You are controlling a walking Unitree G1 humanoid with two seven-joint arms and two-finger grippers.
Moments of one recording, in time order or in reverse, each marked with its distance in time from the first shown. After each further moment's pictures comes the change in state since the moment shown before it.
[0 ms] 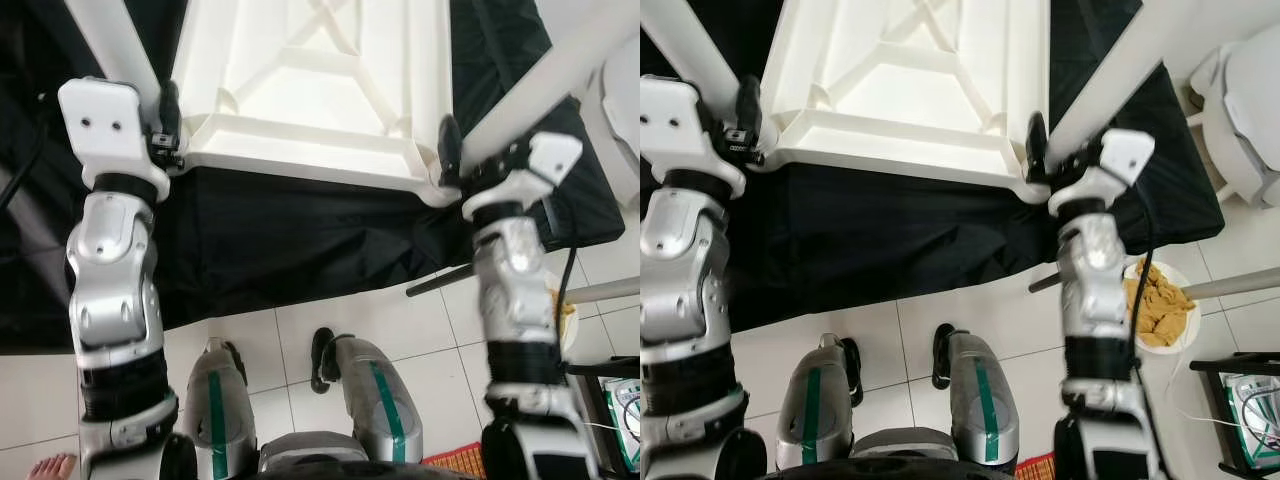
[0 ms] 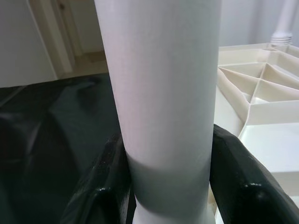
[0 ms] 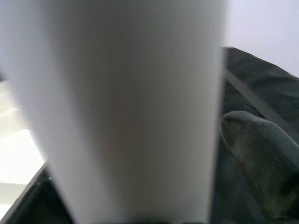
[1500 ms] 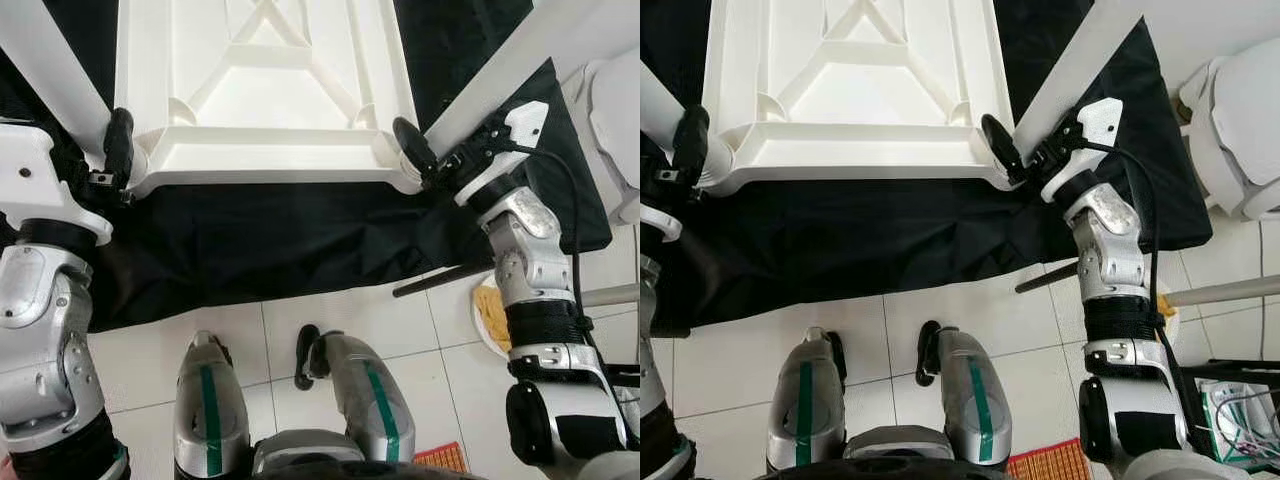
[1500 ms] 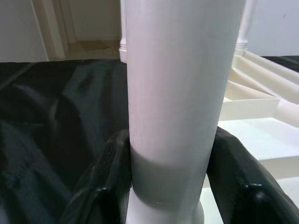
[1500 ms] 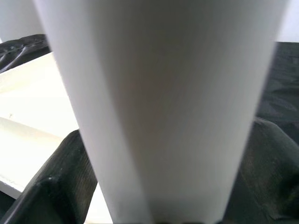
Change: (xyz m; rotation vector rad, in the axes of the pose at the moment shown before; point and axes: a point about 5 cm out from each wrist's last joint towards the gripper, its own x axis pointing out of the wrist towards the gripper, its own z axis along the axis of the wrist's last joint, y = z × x) left arm -0.043 0.025 0.016 -0.056 -0.020 -0.125; right arm 0.009 0.004 -0.007 -0.016 0.067 0.401
